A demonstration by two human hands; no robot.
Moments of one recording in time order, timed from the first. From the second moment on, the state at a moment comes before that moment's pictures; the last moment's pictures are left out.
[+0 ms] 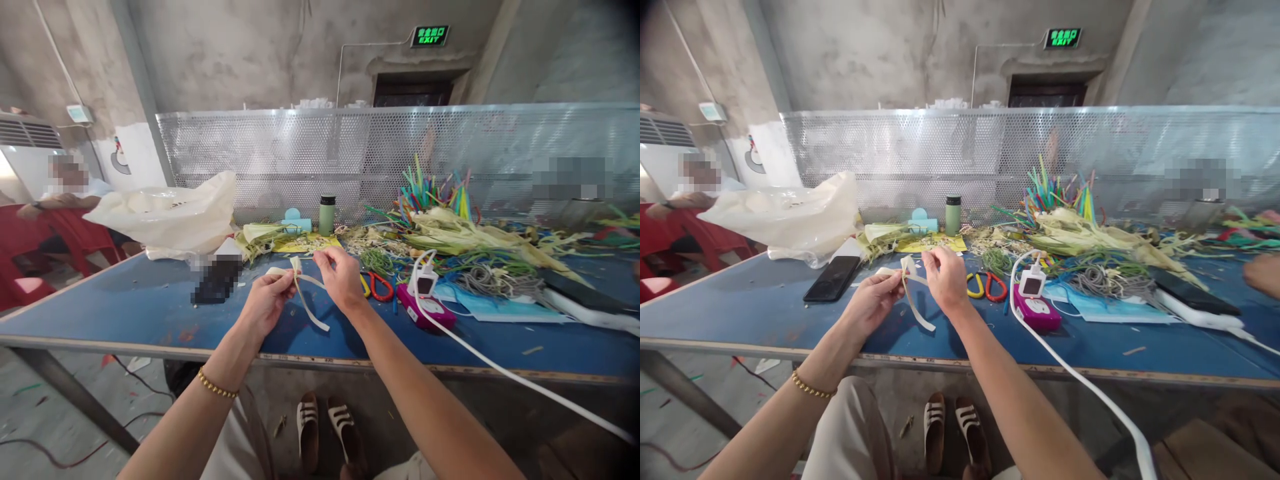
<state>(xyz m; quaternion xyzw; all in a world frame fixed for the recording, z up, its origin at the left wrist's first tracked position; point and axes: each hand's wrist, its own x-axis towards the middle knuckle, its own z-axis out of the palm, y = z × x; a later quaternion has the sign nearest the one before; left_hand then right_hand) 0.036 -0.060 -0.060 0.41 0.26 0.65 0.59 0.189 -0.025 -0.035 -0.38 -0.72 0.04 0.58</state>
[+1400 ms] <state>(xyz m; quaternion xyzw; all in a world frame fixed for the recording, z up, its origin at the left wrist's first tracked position) 0.034 -0.061 -0.059 0.41 0.25 0.67 0.57 0.187 -0.034 -0.034 -0.34 -0.77 0.25 0.48</state>
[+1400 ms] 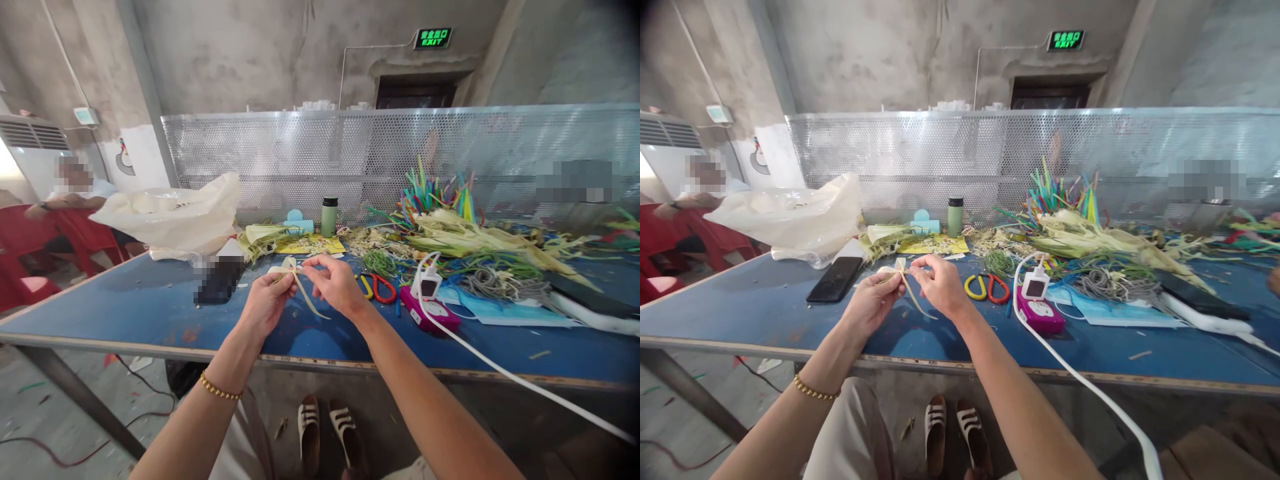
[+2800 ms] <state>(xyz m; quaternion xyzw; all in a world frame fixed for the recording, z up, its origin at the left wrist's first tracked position) 0.034 -0.061 -0.061 0.42 0.25 0.66 0.57 0.183 -0.036 -0.036 -0.34 -0.74 0.37 0.45</state>
